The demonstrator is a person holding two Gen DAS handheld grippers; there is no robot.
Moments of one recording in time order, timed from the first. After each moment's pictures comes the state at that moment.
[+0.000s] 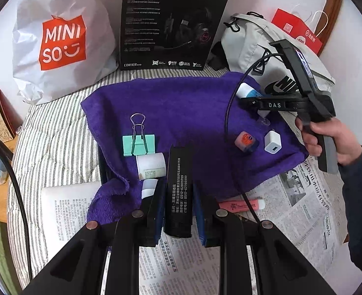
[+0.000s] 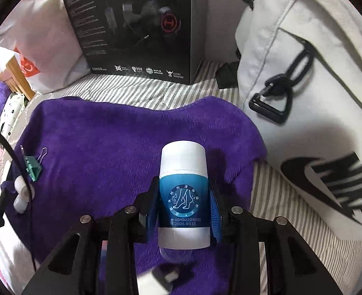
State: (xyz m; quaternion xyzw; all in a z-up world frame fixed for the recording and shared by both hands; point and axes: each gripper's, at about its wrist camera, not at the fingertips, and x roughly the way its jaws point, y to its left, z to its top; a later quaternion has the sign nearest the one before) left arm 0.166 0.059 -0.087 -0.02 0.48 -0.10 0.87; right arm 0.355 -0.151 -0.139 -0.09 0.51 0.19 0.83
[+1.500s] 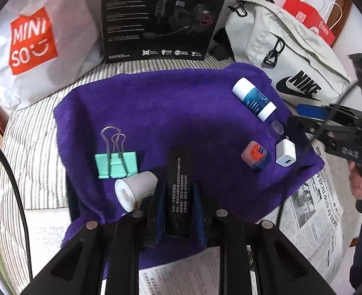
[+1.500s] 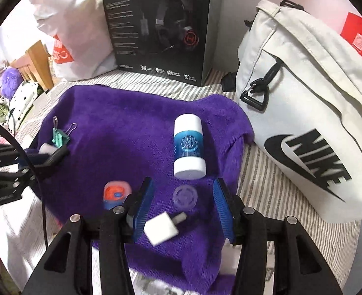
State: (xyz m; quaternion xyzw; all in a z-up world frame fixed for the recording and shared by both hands) left arm 0.218 0.031 -0.111 -0.02 0.52 -0.09 0.85; right arm 0.279 -0.174 -0.097 -0.11 0.48 0.21 0.84
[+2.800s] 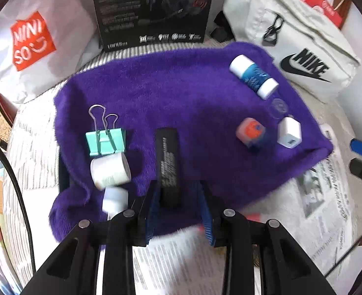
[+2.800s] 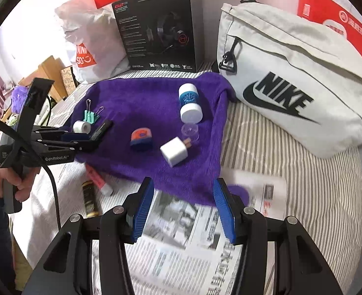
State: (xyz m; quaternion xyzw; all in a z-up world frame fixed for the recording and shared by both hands) left arm 0.192 0.002 -0.108 0.02 0.54 -0.05 0.84; right arm 0.177 -0.236 -0.080 -0.03 0.47 0.22 0.85
